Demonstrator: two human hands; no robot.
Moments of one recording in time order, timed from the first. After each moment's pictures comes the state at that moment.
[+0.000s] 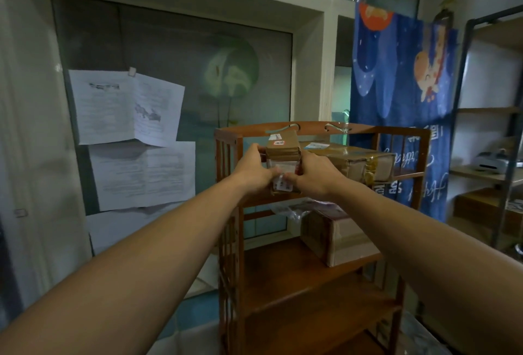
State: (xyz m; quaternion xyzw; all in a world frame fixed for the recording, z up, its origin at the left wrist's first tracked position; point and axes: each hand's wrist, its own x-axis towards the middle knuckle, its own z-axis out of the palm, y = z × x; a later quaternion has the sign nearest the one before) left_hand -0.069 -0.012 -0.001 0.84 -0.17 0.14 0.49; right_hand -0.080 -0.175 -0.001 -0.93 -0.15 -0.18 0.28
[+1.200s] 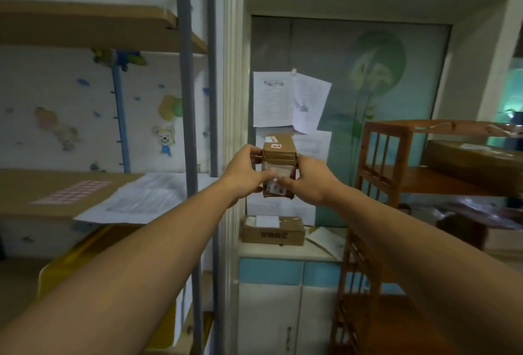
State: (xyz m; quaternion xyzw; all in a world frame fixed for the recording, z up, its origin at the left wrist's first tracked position) left_hand -0.288 0.327 -0.031 0.82 0.00 0.24 0.53; right_hand -0.234 0.164 -0.025 -0.88 -0.35 -0.13 0.29
